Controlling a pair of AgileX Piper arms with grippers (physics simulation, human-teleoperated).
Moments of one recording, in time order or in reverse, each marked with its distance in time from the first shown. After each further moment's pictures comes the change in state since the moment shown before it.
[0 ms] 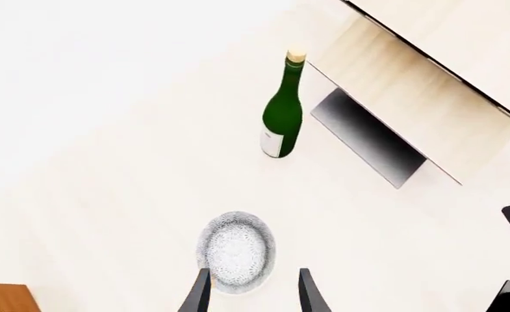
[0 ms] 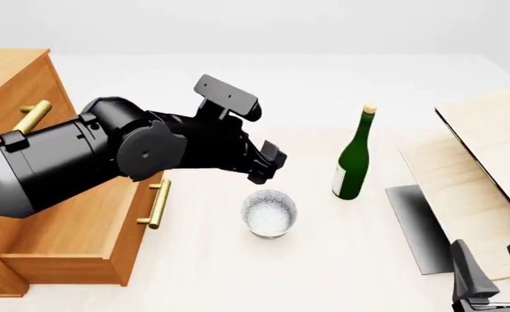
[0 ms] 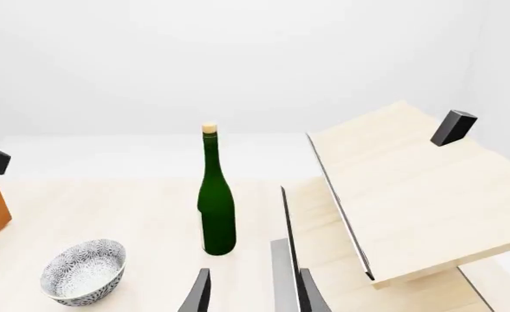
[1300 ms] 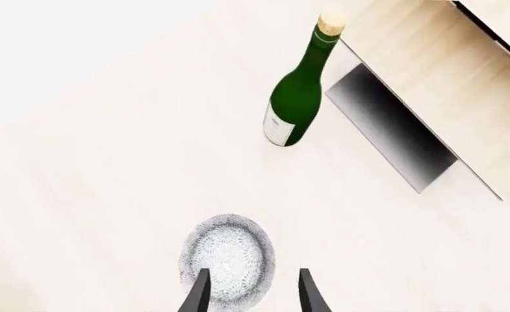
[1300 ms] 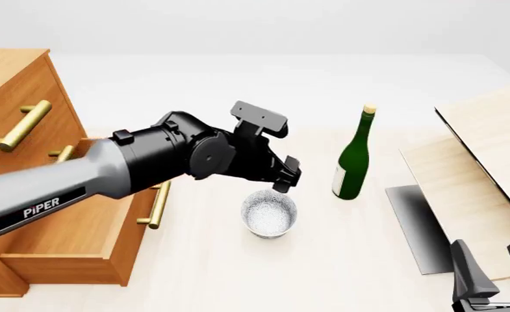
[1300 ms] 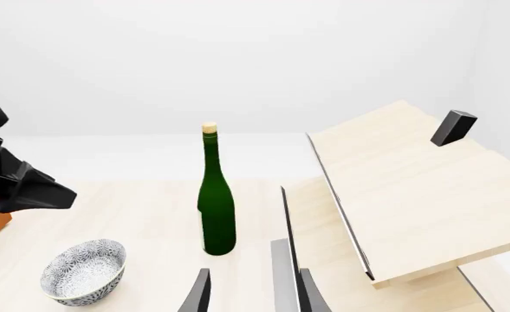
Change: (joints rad) left arm 0.000 0.237 -0.098 -0.006 -0.075; right arm 0.000 0.000 0.000 0.000 0.000
